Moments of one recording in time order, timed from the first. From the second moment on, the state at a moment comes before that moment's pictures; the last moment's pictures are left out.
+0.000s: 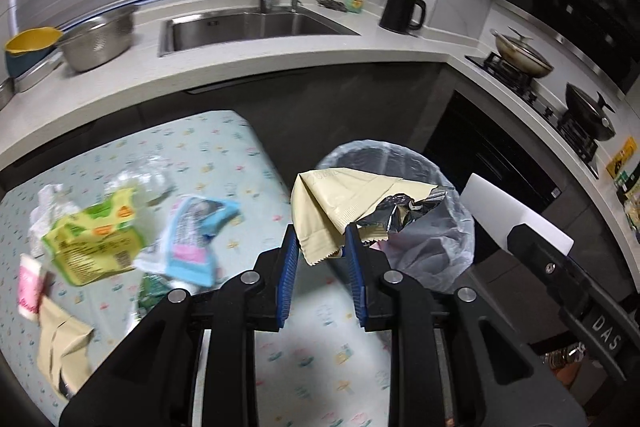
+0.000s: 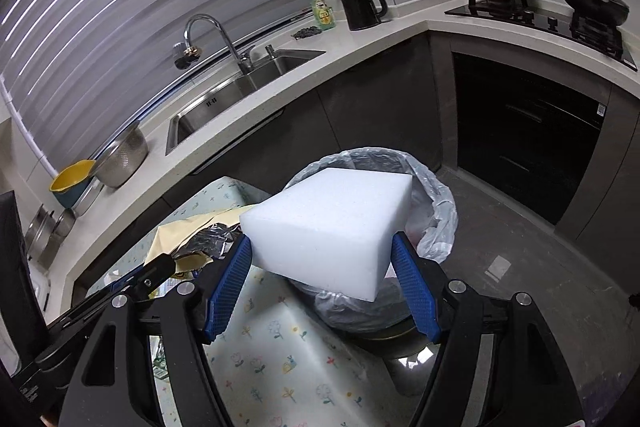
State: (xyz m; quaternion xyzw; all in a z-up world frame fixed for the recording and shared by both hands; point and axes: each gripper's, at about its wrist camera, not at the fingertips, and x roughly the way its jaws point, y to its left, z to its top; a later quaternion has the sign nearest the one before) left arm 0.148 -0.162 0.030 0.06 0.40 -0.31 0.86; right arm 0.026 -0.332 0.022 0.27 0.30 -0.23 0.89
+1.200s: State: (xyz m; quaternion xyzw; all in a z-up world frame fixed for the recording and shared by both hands) left arm 0.200 -0.179 0.002 0.06 0.41 -0.26 0.87; right arm 0.102 -0.360 -0.013 0.25 0.33 -0.23 0.88
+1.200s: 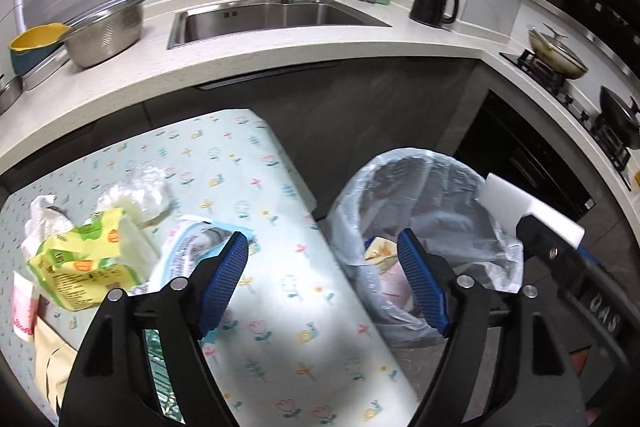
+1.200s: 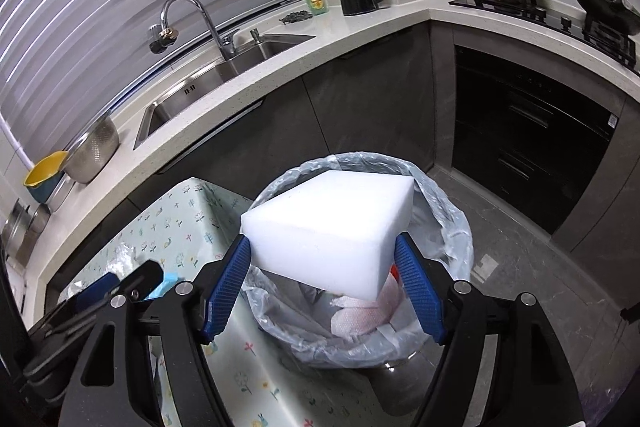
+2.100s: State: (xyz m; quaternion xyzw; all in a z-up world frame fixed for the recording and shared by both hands) left arm 0.186 -0.097 0.024 0.03 0.40 -0.21 0.89; right arm 0.096 -0.289 0.042 0.22 0.29 -0.19 0.91
